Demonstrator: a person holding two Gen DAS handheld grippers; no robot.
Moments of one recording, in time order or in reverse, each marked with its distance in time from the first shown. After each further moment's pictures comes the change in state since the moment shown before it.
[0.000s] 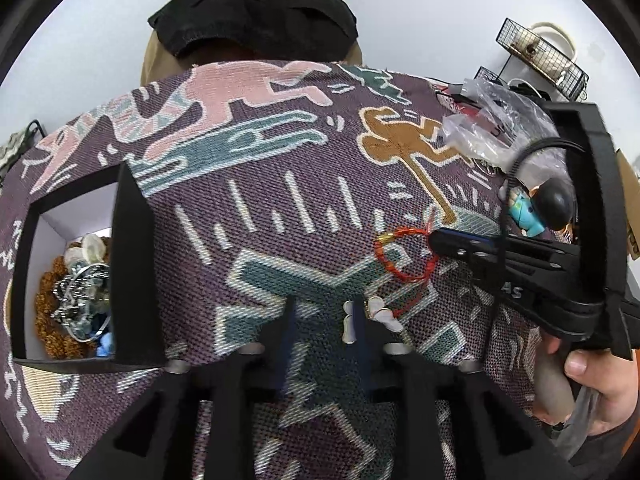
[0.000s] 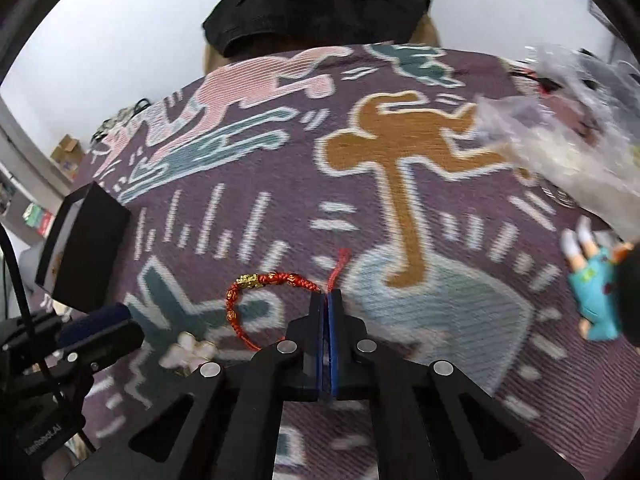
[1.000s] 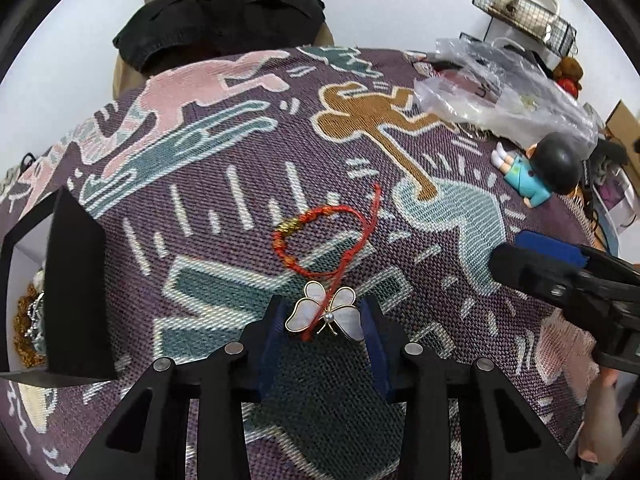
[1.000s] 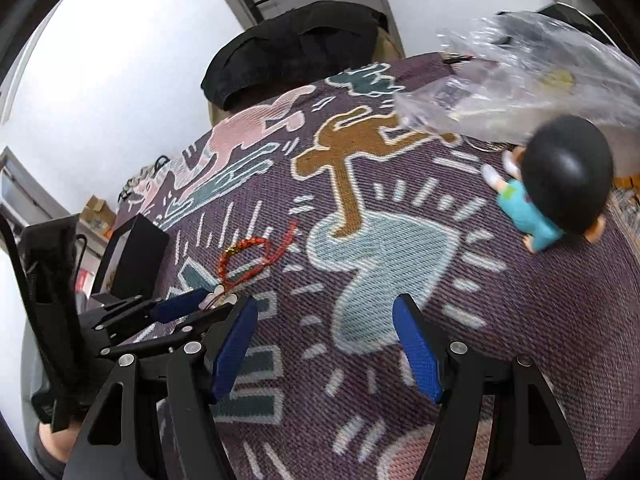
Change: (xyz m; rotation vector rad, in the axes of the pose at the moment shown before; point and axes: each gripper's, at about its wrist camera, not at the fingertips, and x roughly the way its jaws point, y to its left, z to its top) left arm 0.026 -0.038 -0.004 0.107 0.018 0.055; right arm -0.047 -0.032 -0.035 0.126 -0.101 0.152
